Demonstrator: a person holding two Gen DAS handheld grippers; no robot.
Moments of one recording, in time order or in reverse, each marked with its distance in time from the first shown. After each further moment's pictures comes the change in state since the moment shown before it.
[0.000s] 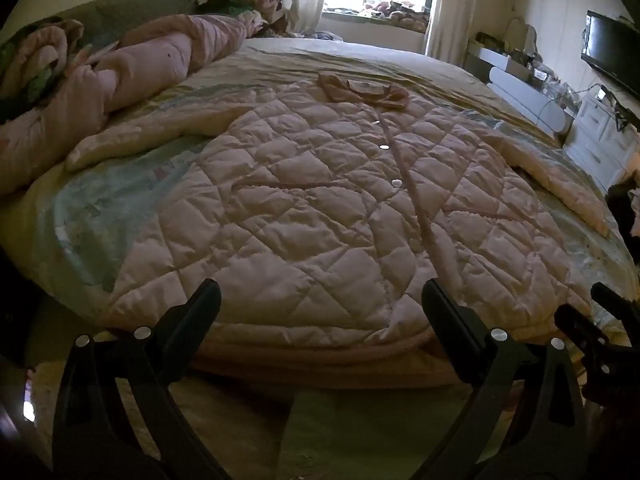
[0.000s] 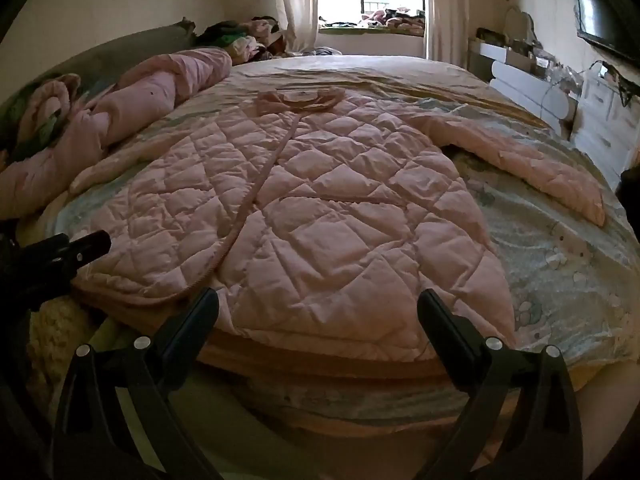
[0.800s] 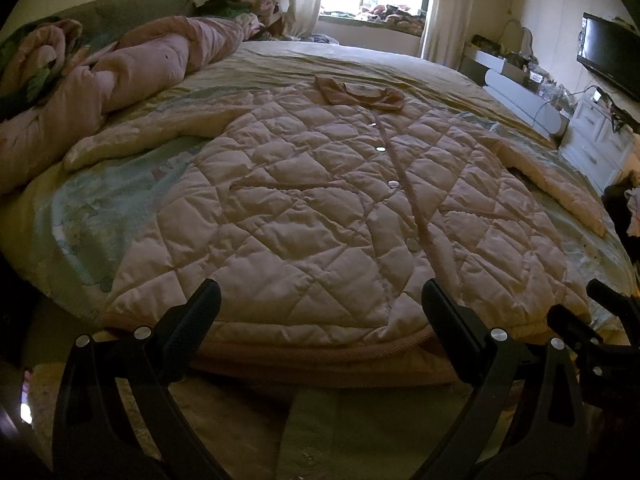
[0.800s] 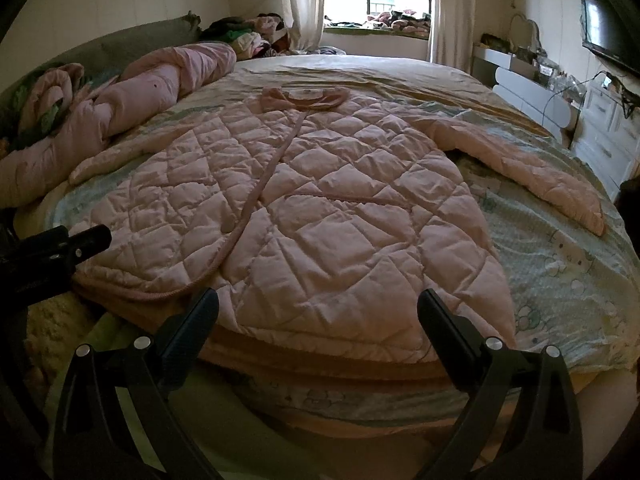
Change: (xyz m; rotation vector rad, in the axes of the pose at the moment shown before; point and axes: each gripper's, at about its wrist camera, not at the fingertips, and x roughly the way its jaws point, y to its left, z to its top) left arm -0.001 0.006 -0.003 0.002 -0.010 -0.020; right arm -0.001 0.007 -0.001 -0.026 -0.004 -0.009
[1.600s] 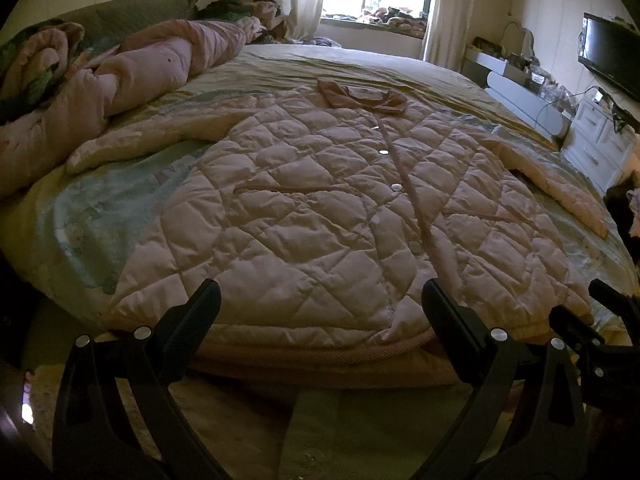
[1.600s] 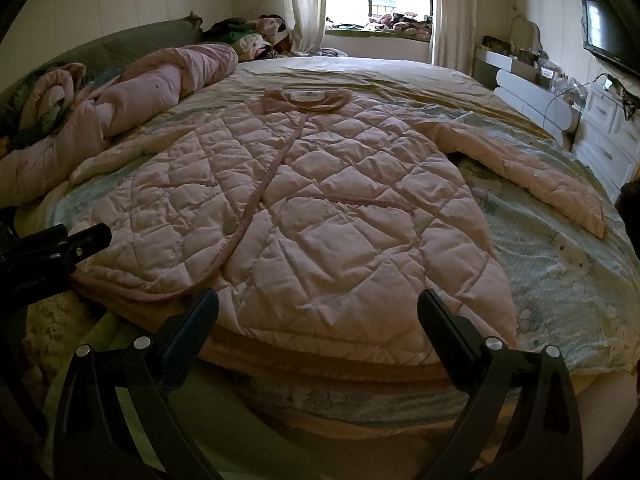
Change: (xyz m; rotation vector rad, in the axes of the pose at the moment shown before) left arm -0.004 0.002 0.003 -0.001 -0.009 0.006; right arm 0.002 0.002 0.000 -0.007 -0.004 0.003
